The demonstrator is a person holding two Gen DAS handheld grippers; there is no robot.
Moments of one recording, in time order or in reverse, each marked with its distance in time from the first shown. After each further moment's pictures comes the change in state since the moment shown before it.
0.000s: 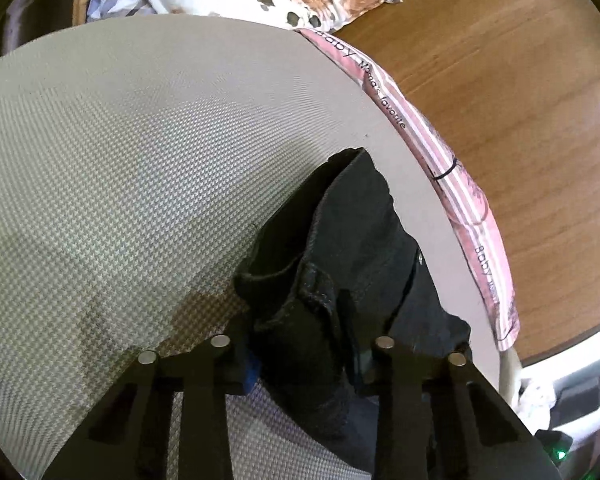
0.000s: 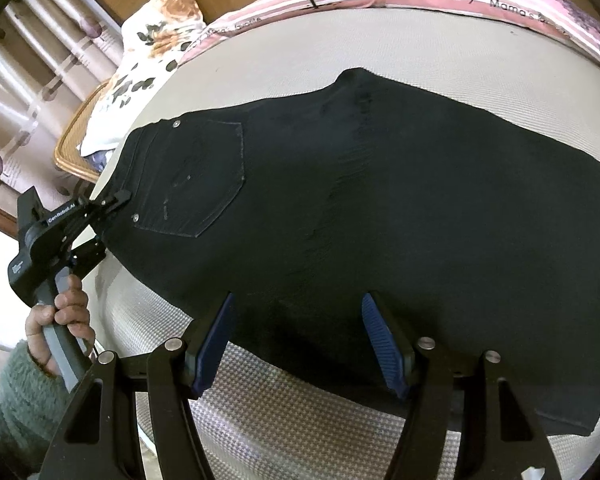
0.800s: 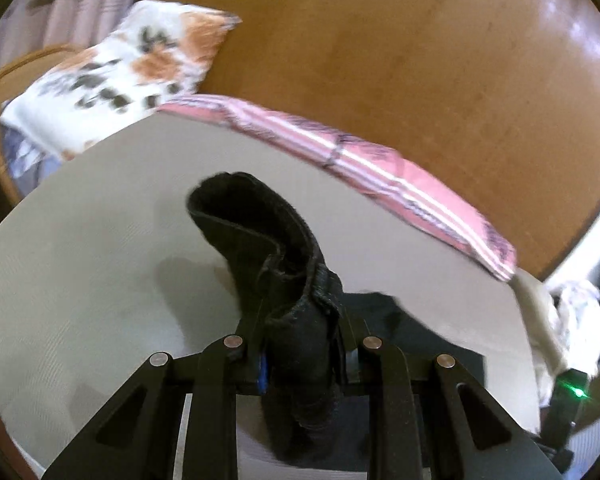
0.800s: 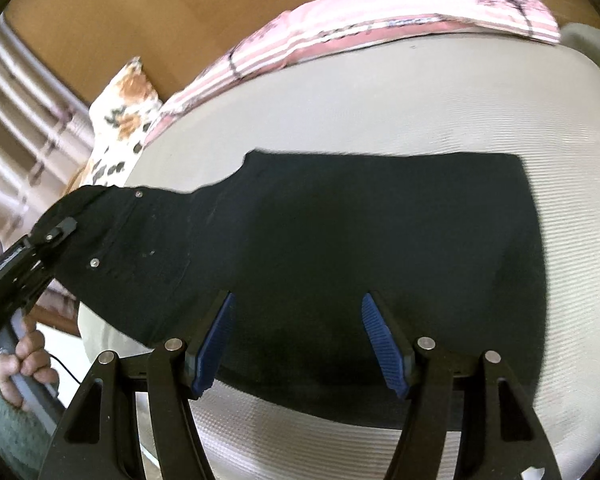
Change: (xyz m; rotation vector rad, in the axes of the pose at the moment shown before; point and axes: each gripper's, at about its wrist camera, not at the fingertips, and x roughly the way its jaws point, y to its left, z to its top) left arm -0.051 -0.171 -0.030 0.457 -0.062 -0.016; right arm -0.071 -0.083 0.001 0.215 -0.197 -0.023
